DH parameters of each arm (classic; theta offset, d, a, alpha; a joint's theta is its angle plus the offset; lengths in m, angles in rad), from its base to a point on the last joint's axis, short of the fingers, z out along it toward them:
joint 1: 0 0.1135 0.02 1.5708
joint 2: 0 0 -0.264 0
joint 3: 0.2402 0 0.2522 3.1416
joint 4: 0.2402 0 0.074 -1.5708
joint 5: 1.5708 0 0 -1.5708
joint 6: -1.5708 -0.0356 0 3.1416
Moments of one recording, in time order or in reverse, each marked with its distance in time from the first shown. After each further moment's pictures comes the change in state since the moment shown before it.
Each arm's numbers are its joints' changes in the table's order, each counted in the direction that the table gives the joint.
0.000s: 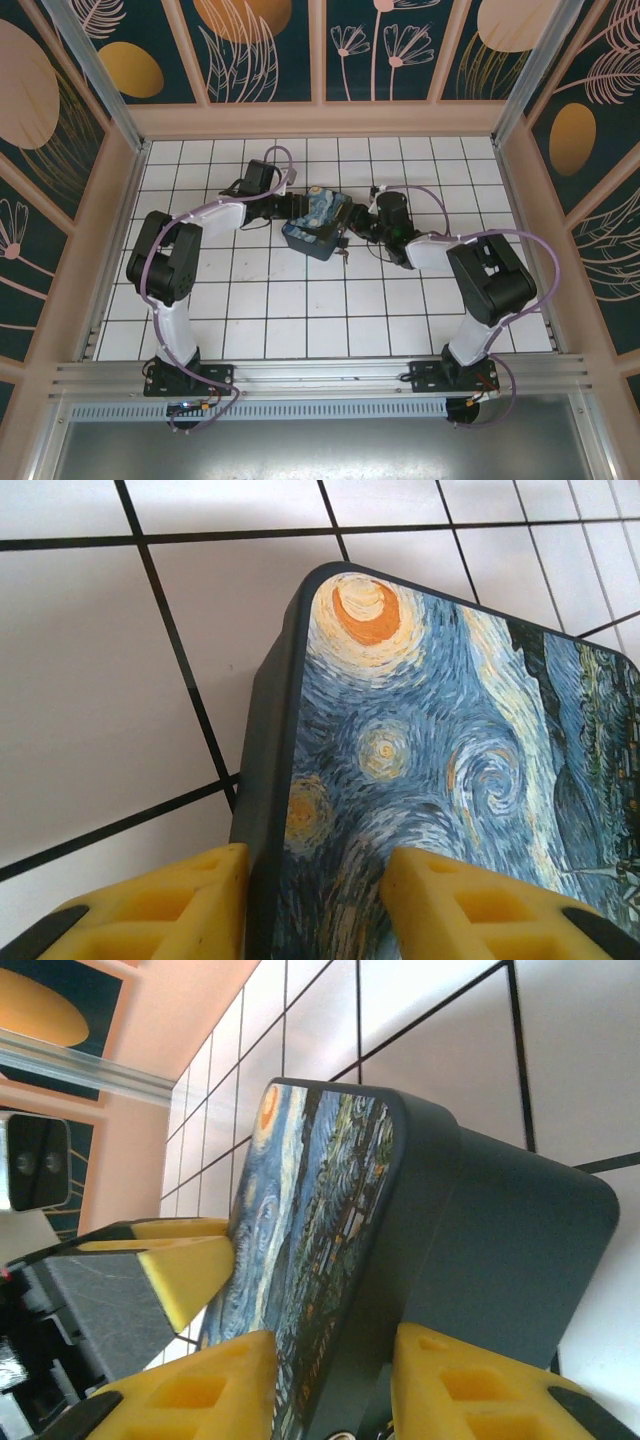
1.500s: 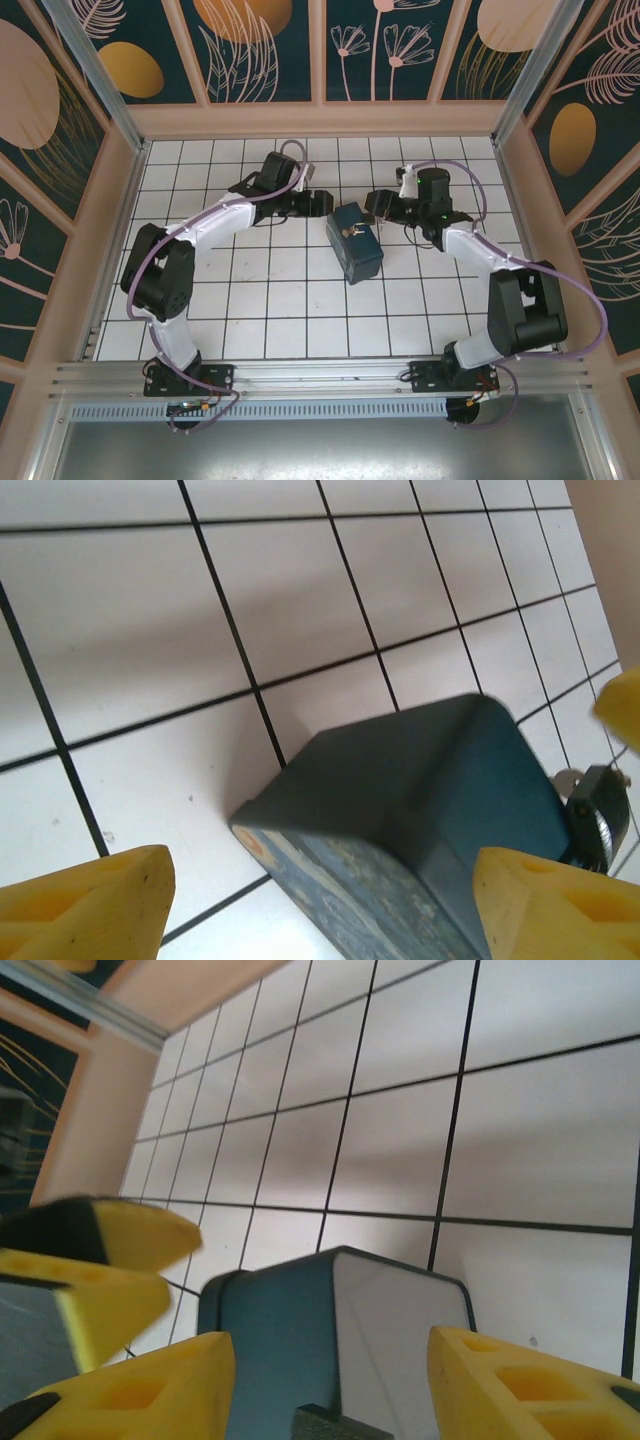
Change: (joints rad) left arm -0.142 0.096 0.143 0.207 -0.110 0.084; right arm -0.243 0.212 0.114 0.497 -0.241 0.450
